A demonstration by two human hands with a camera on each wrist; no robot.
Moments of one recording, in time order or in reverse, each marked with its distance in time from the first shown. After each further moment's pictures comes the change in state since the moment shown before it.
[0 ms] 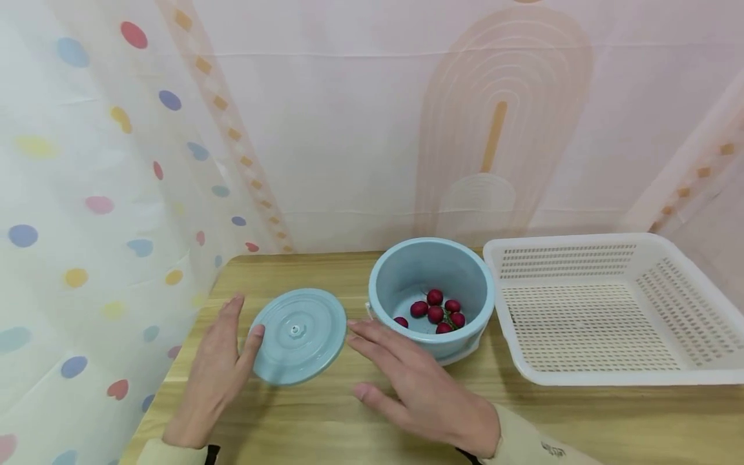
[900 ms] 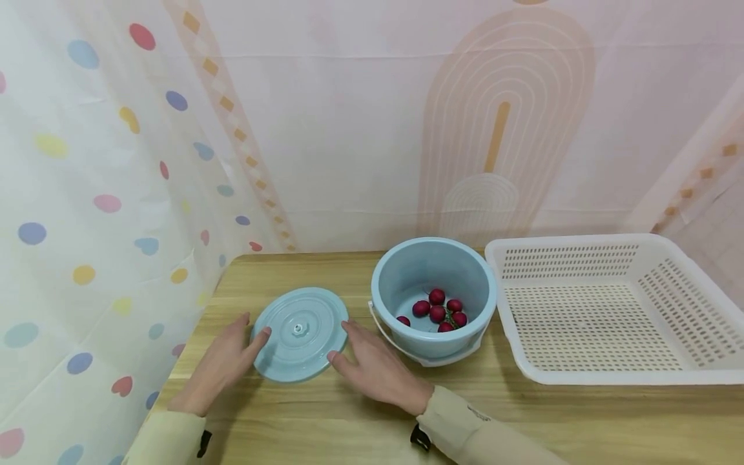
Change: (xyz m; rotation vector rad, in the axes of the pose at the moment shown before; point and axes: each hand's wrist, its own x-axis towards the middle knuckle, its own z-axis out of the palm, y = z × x) left_hand 0.016 -0.048 0.014 0.036 -0.388 -0.189; right_hand 0.034 0.033 0.090 0.286 -0.234 0.634
